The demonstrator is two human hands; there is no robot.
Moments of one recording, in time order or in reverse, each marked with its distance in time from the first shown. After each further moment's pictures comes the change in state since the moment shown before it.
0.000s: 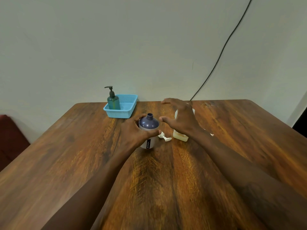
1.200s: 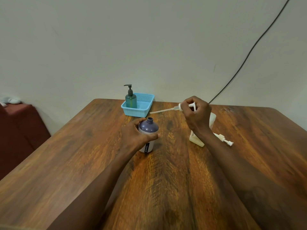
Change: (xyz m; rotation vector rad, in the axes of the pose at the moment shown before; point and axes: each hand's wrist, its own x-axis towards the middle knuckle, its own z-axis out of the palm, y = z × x) left_hand -0.007 -0.041 -0.040 0.039 0.053 -0.129; right_hand 0.024 -0.018 0.032 0.300 0.377 0.187
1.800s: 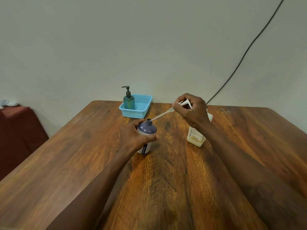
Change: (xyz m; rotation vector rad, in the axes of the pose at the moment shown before) left_hand 0.001 0.000 0.002 0.047 -0.010 0.024; right_hand 0.017 -0.005 -0.013 0.019 -0.256 -0.043
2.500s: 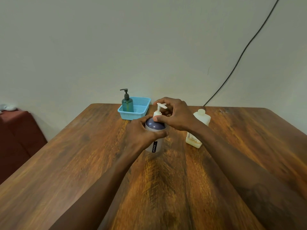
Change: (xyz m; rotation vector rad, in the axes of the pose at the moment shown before) left_hand -0.001 0.044 0.007 -0.056 0.068 0.128; right_hand 0.003 -0.036 0.017 -0.067 -0.381 0.011
